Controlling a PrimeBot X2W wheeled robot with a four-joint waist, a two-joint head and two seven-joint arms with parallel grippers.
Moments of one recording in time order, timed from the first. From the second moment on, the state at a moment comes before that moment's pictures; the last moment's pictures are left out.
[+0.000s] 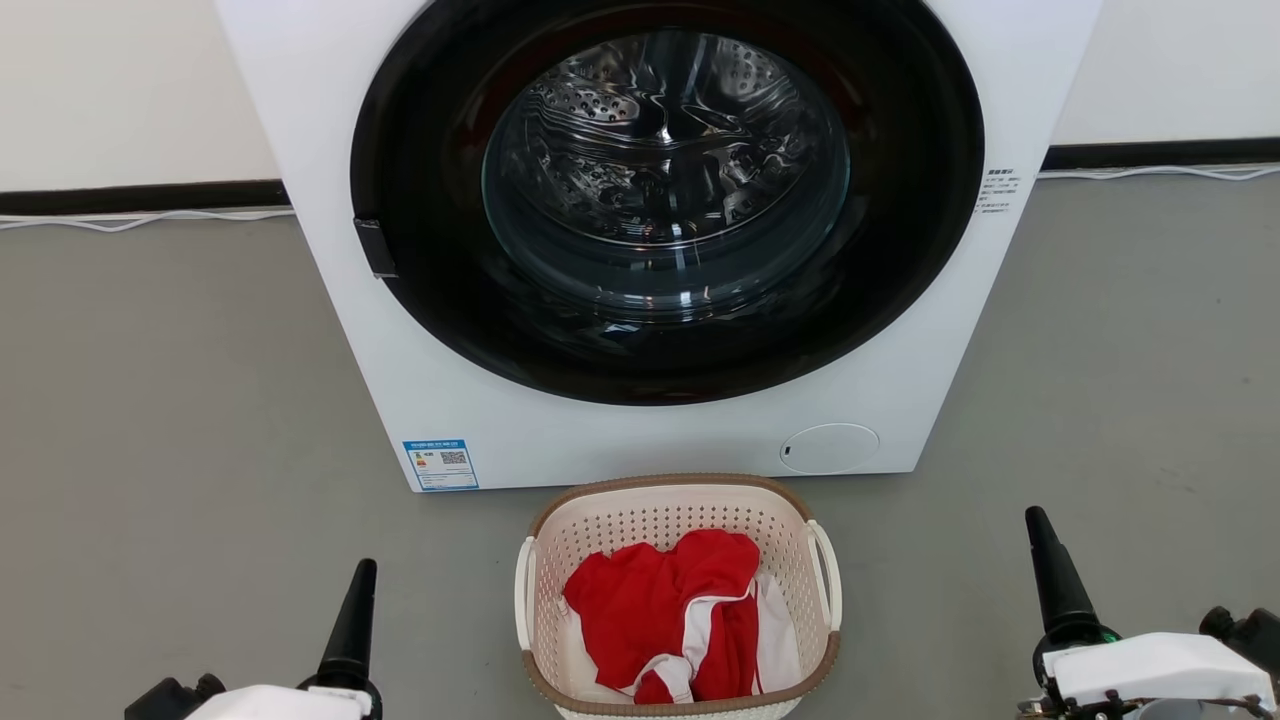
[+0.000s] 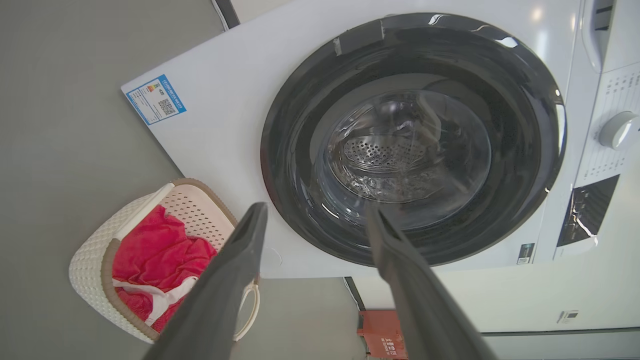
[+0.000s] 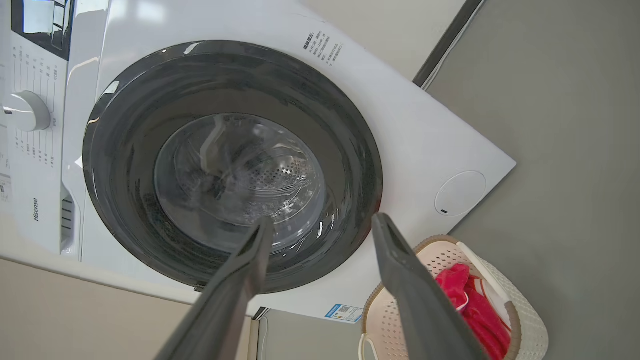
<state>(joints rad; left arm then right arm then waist) 0.01 0.03 0.04 0.31 -1.30 -0.10 -0.01 0.00 -0.05 -0.09 0.24 1.08 0.12 0.00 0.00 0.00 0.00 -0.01</state>
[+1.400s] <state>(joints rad) 0.03 0.03 0.00 0.29 -0.77 -0.07 -0.13 0.00 -0.10 -0.05 0.26 0.48 0.12 -0.13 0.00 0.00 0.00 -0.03</state>
